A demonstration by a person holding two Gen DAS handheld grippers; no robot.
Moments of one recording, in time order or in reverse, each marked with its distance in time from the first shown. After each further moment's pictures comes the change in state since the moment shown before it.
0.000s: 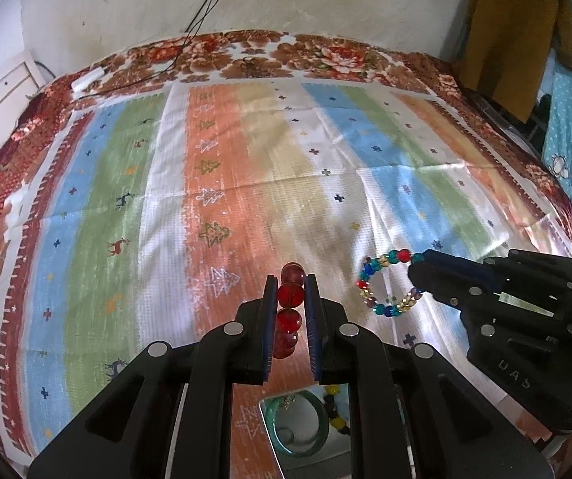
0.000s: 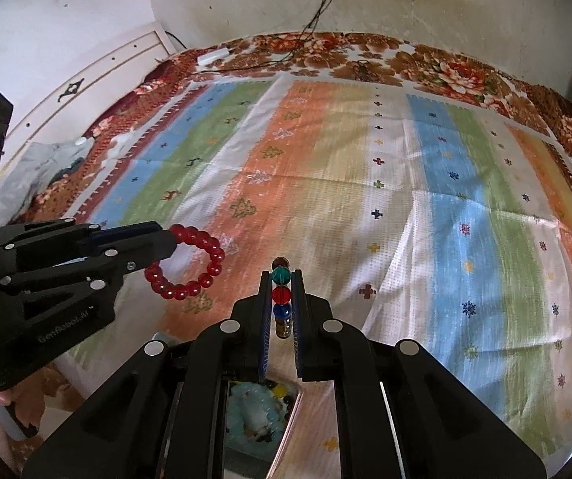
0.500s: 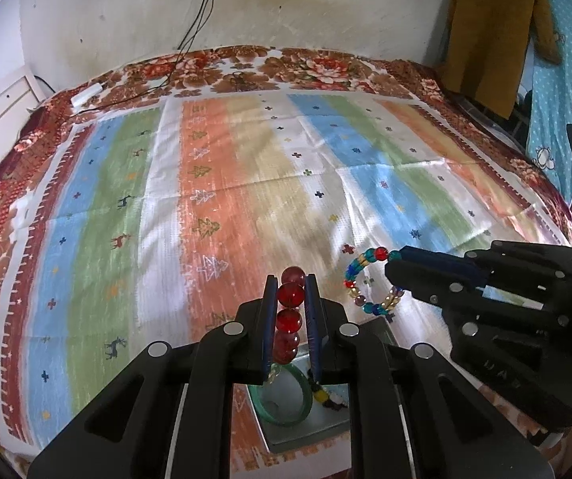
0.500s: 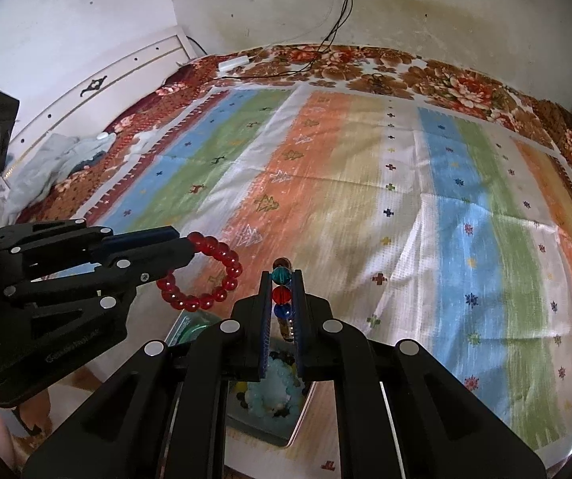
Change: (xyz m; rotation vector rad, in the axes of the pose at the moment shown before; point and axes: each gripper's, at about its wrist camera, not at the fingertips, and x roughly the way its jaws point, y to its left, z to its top) left arm -0.032 -0.017 -0.032 0.031 -0.052 -0.006; right arm -0.028 0.014 -0.025 -0.040 -0.037 0.031
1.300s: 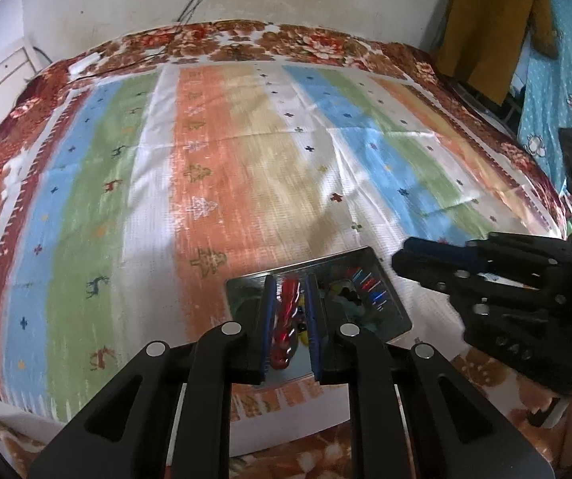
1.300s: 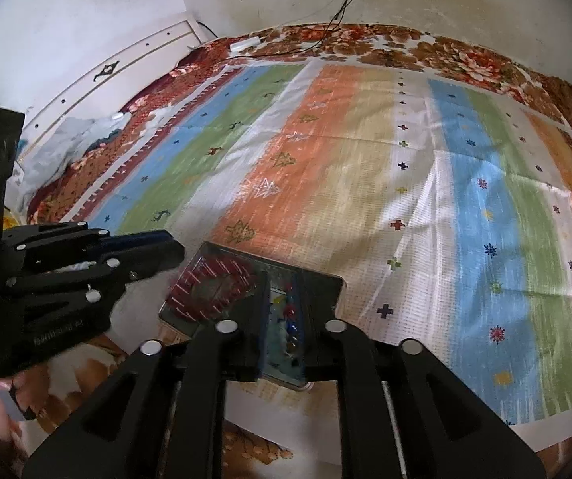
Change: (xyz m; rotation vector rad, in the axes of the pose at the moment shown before) left arm -0.005 0.003 -0.053 -0.045 0.067 -0.045; right arm -0.005 0.001 -0.048 0.012 0.052 0.060
